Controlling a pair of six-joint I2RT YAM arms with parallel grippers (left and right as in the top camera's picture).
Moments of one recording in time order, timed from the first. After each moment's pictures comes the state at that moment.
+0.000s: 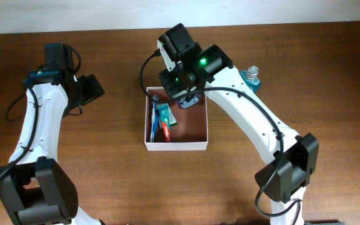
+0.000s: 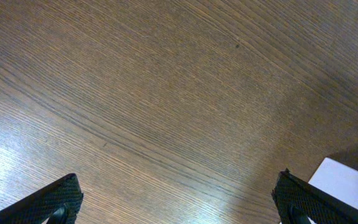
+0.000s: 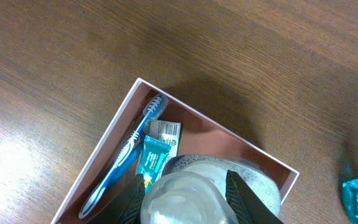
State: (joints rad) left arm 0.11 1.79 1.51 -0.97 -0.06 -0.41; right arm 0.60 2.04 2.07 -1.08 -0.02 0.11
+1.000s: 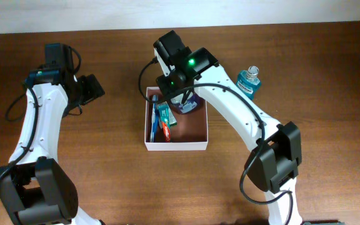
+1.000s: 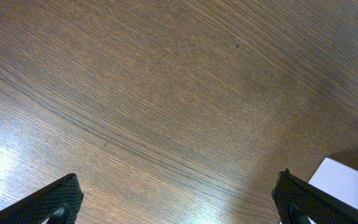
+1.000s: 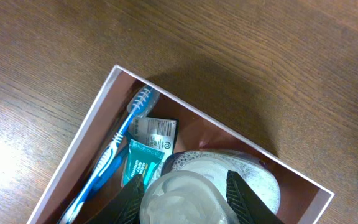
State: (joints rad) left arm 0.11 1.79 1.51 -0.97 -0.06 -0.41; right arm 0.60 2.15 2.07 -1.07 -0.02 0.11
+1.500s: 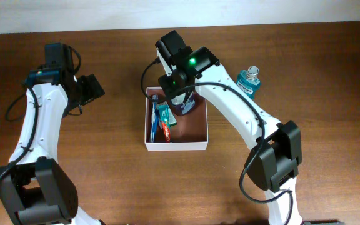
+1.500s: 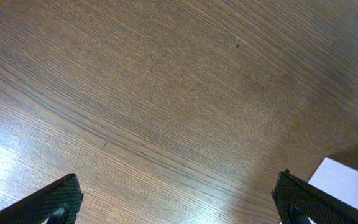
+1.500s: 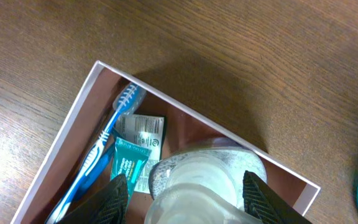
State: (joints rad) left arm 0.11 1.79 1.51 -0.97 -0.06 -0.41; right arm 0.59 2.16 2.07 -1.08 0.00 0.11
